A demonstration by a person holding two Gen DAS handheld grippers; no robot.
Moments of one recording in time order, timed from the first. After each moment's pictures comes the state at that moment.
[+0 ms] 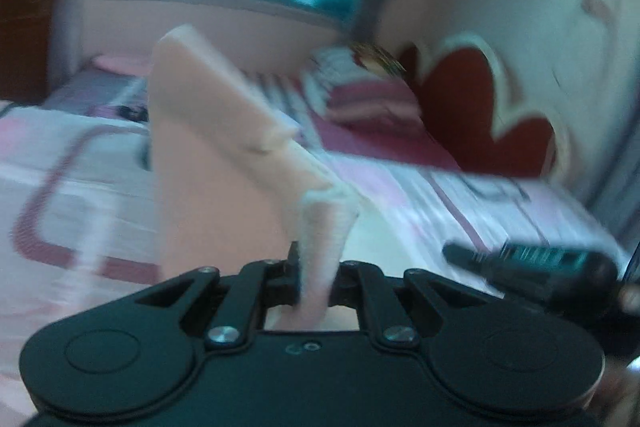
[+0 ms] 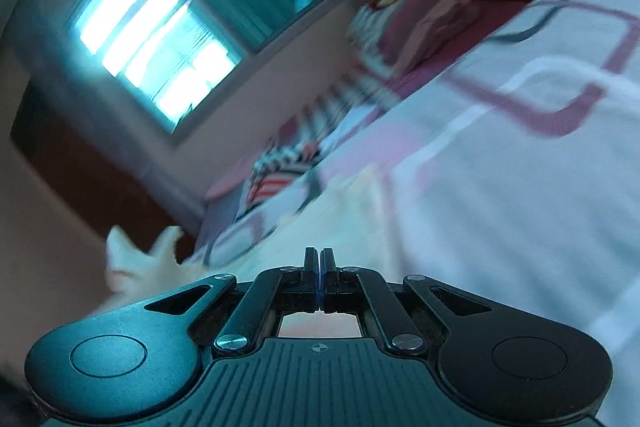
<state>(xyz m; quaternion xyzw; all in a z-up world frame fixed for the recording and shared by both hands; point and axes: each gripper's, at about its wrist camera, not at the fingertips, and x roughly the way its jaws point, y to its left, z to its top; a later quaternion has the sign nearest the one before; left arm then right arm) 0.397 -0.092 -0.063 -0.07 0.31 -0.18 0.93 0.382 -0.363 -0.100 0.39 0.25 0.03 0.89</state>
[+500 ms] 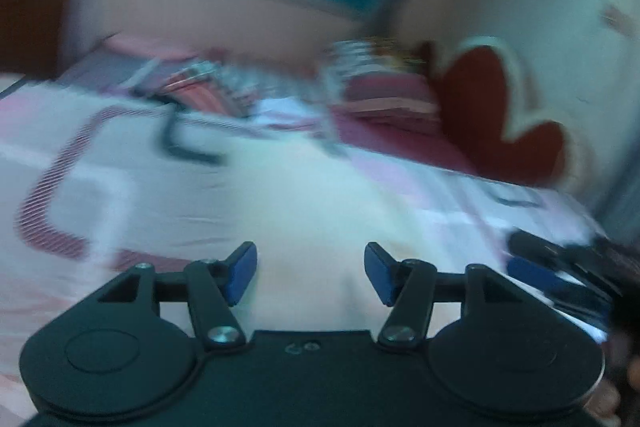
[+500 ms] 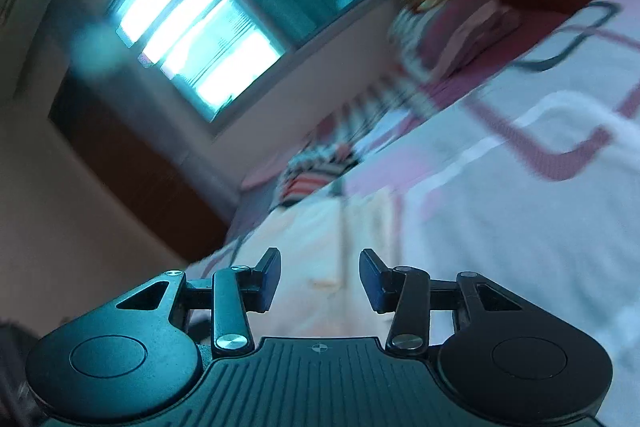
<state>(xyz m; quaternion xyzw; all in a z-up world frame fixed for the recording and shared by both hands) 0.424 -0.049 -0.083 -0.11 0.34 -0.14 0.92 0.377 -0.378 -0.071 0.35 0.25 0.12 0.89</state>
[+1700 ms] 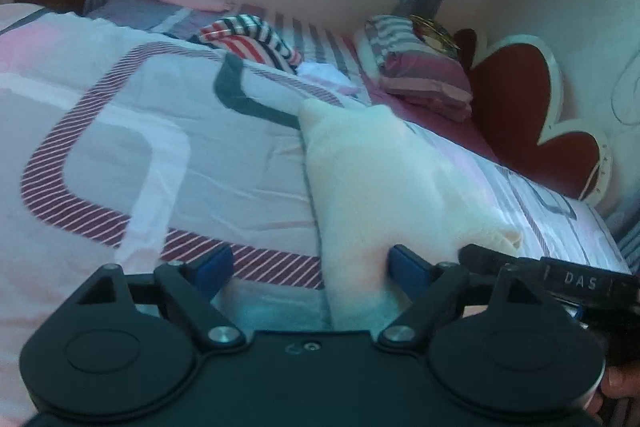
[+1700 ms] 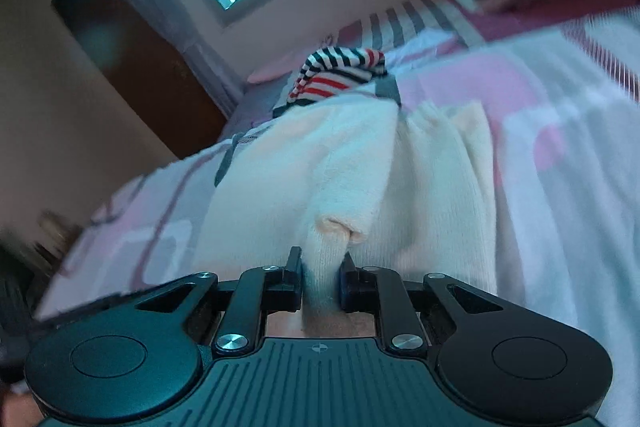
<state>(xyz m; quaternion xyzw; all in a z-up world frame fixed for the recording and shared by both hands) 0.477 -0.009 -0.125 -0.14 0.38 -0.14 0.90 0.467 -0.299 -0.115 0.23 0.36 0.17 0.89</state>
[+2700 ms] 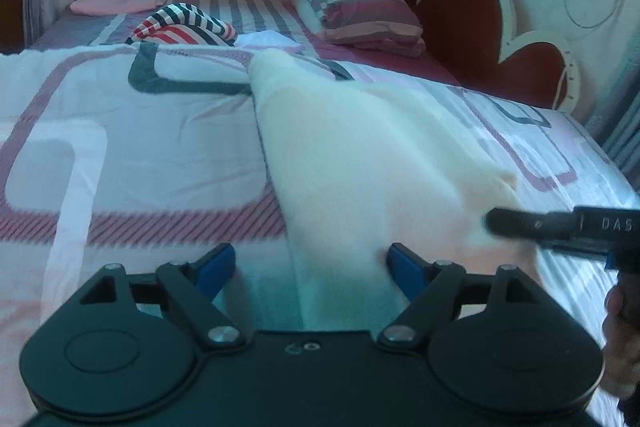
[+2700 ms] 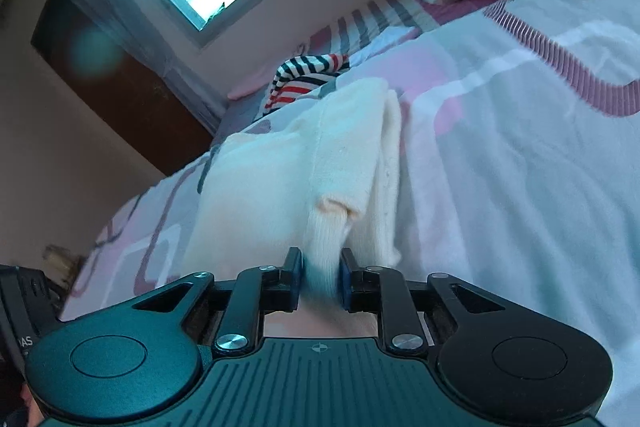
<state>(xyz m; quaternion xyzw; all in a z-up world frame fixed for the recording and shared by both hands) 0.450 -0.050 -0.128 -0.04 0.41 -0.21 0.89 0.414 -0.357 -0.118 0.30 0.37 0.14 0.87</state>
